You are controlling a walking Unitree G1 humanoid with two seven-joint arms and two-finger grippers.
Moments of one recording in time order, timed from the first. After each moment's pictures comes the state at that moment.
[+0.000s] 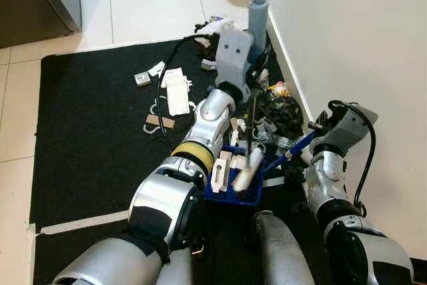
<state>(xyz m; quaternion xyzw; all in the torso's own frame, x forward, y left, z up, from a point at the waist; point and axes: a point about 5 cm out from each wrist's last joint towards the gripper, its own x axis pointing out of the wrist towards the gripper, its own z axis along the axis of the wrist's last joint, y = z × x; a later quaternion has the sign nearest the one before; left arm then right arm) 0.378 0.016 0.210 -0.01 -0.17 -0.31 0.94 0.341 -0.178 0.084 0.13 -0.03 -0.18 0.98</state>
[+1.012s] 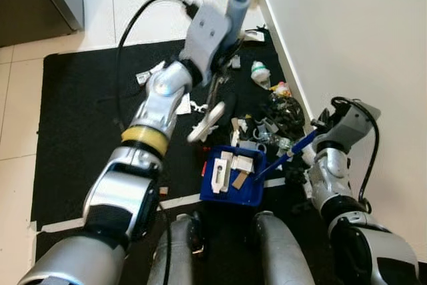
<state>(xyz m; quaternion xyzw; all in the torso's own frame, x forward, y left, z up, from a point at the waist) 0.384 0.109 0.202 0.20 -0.10 -0.33 0.92 0.343 -0.203 0.089 0.11 -0.04 -0.19 0.98</state>
